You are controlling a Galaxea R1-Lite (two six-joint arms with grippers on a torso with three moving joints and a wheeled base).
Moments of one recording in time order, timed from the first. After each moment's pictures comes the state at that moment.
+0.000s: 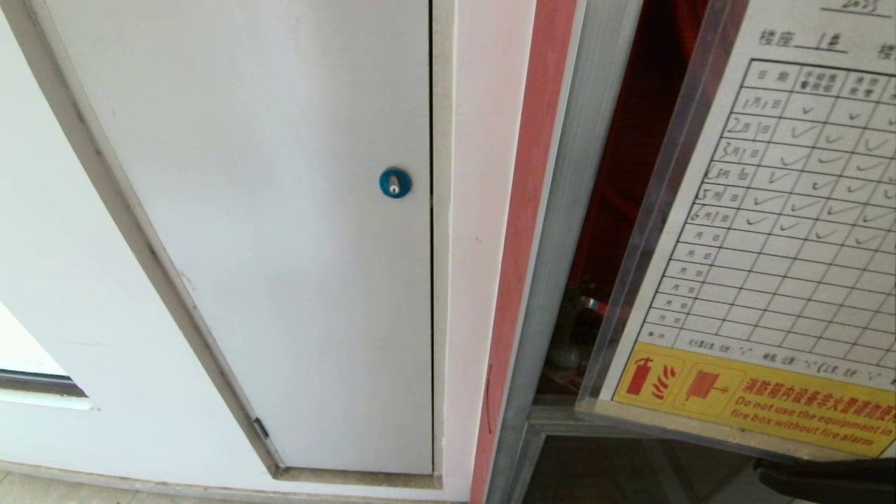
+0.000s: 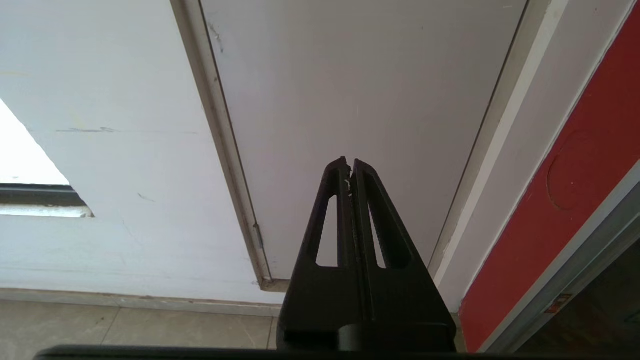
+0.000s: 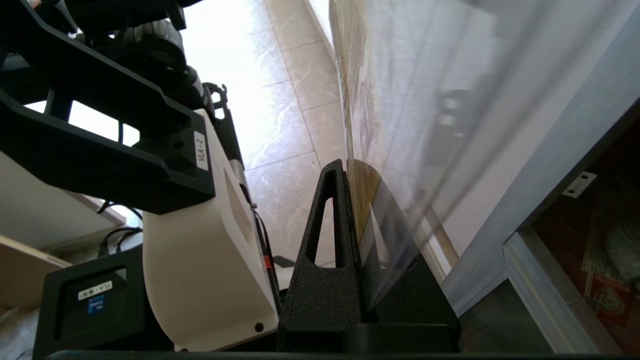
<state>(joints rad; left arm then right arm) 0.00 0.00 0.00 -0.06 0.00 0.00 0.36 0.98 -0.75 0.12 0.85 -0.24</state>
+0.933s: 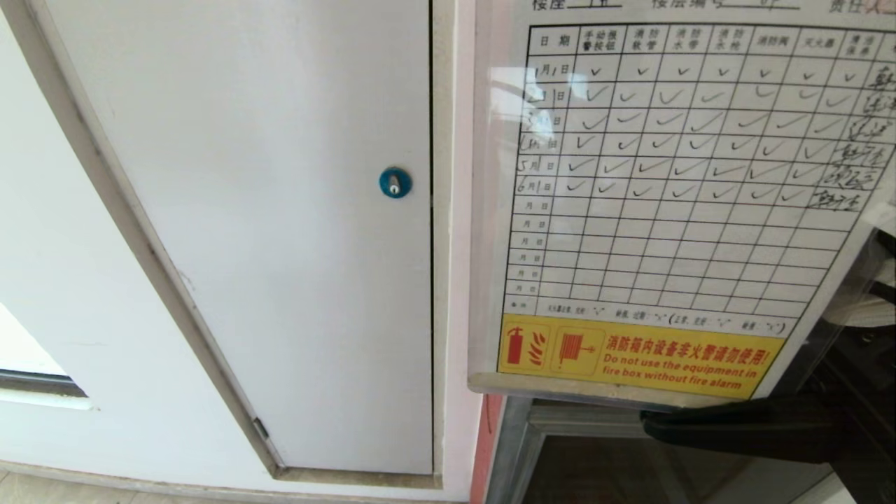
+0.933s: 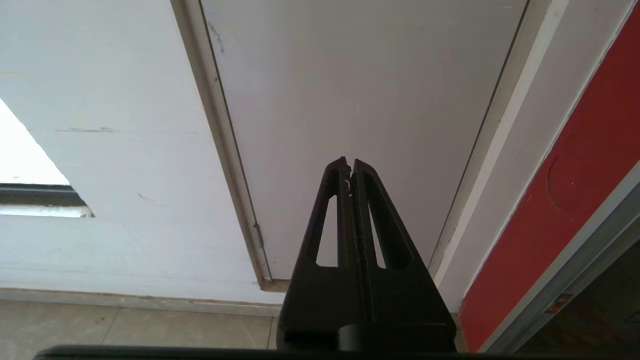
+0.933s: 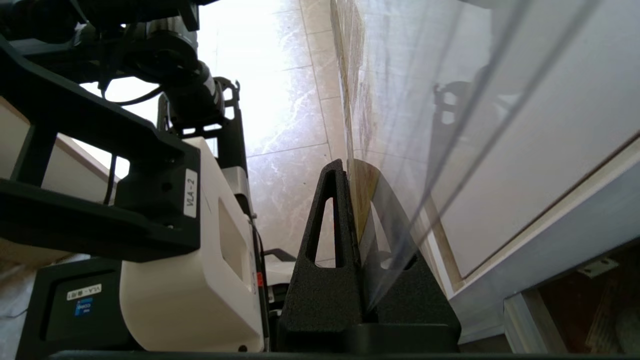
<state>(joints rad) 0.00 0.00 0.00 -0.06 0.00 0.00 0.57 1.20 -0.93 0.12 0.73 -0.27</state>
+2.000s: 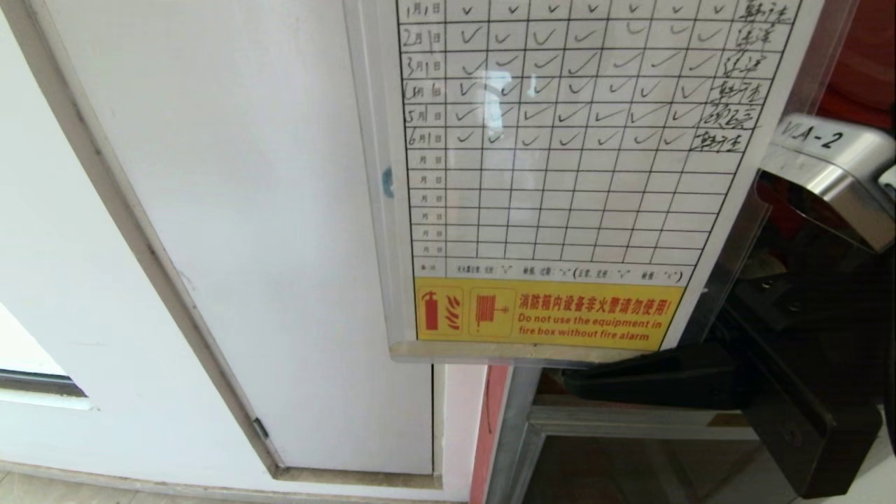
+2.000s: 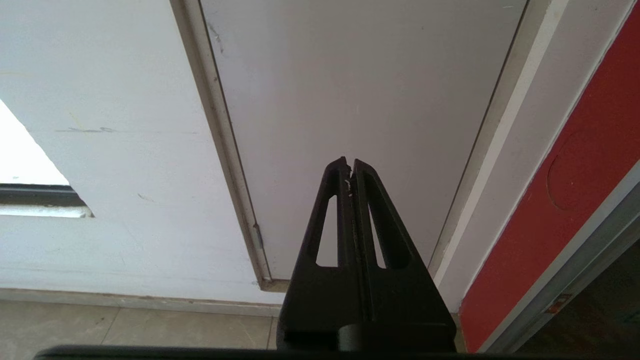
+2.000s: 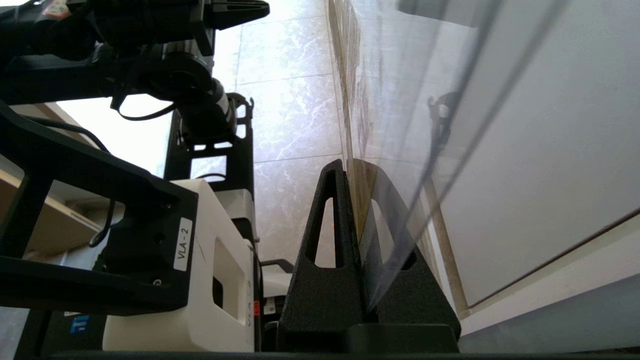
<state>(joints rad) 0.00 0.00 0.00 -0.06 0.00 0.00 0.66 1.34 -1.08 0.11 0.73 -0.27</state>
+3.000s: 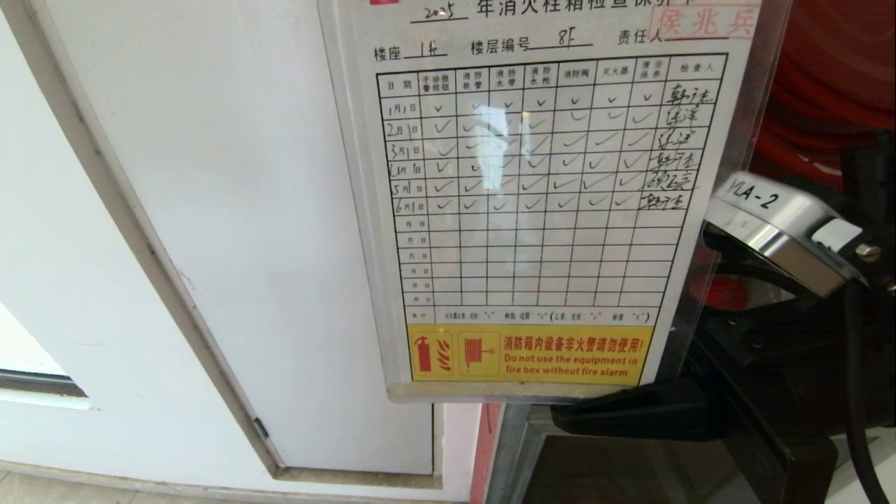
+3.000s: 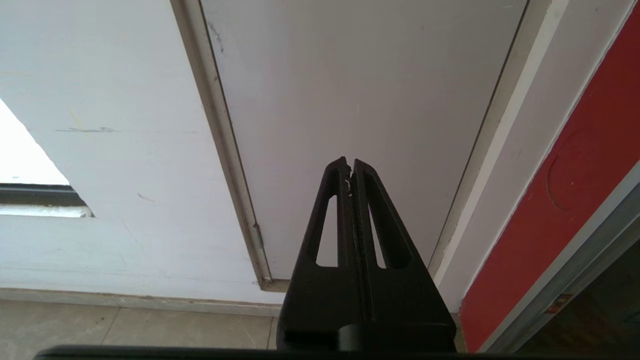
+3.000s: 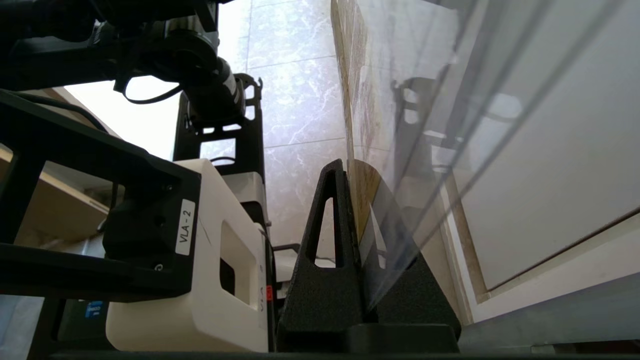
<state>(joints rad) 0.00 0.00 0.00 -0.06 0.00 0.00 0.67 1.36 -1.04 0.11 0.73 -0.27</state>
